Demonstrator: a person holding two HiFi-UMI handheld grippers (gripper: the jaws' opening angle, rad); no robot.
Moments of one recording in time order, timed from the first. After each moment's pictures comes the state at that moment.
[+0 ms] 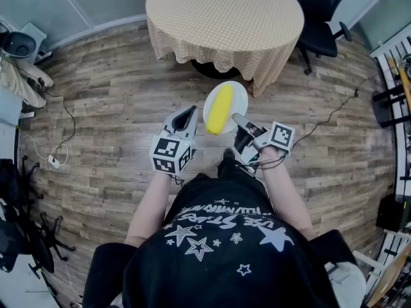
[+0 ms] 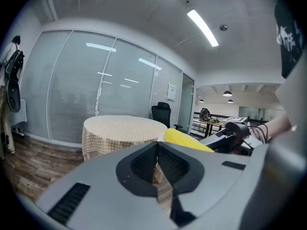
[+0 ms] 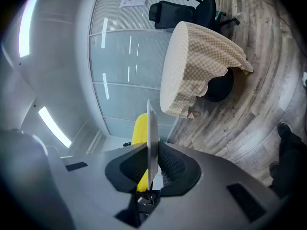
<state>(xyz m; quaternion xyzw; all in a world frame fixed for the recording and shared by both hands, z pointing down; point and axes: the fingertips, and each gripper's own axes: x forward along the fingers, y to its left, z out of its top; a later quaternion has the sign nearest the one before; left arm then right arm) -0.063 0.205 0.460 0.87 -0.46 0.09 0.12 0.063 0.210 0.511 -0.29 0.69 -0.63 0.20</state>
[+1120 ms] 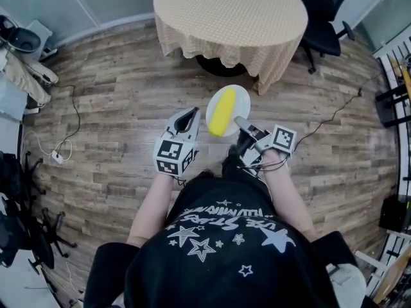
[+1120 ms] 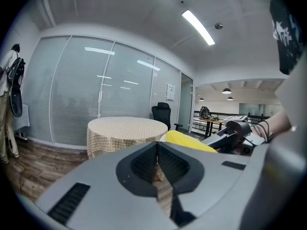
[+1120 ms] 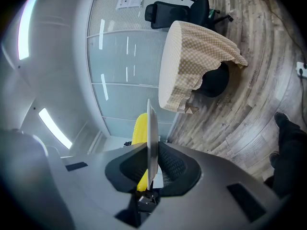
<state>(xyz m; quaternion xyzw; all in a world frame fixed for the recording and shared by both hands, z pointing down) -0.081 0.263 0.454 0.88 -0.46 0.09 0.10 0.048 0.272 0.510 -0.29 0.68 -0.64 0.20</state>
